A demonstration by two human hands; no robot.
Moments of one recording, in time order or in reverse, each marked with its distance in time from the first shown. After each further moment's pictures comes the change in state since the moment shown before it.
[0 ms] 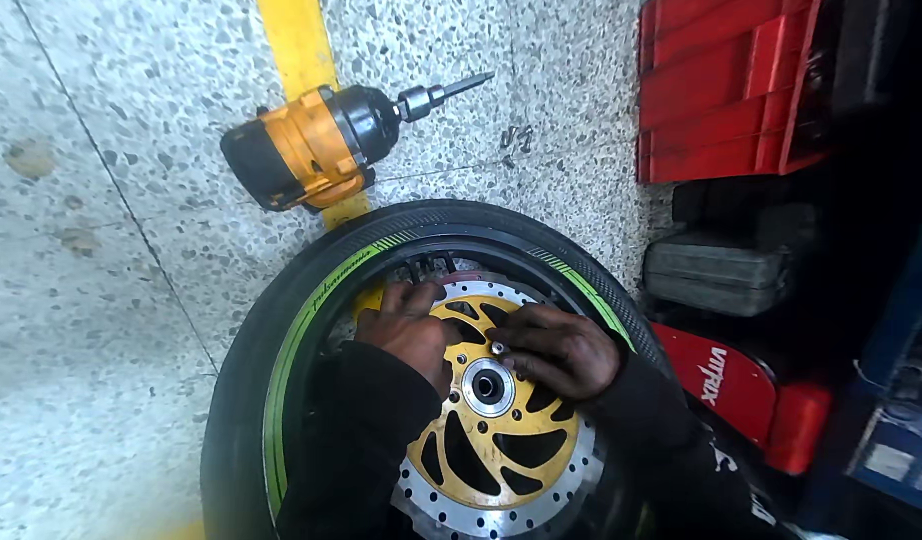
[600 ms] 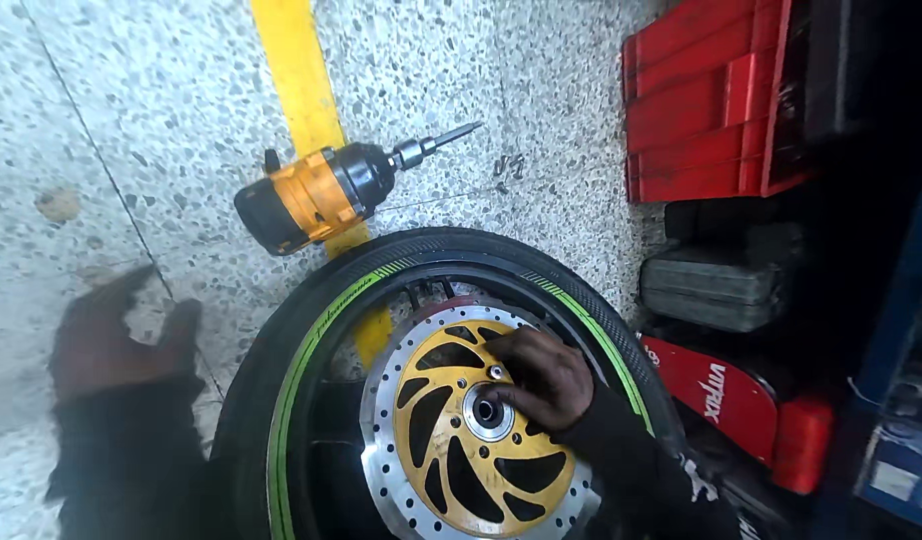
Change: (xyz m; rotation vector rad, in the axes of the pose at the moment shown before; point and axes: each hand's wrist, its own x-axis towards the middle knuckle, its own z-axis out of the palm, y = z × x) left_hand -0.062 -0.187 -0.021 -0.330 0.870 -0.392; right_hand -0.003 -0.002 0.023 0.067 0.244 0.075
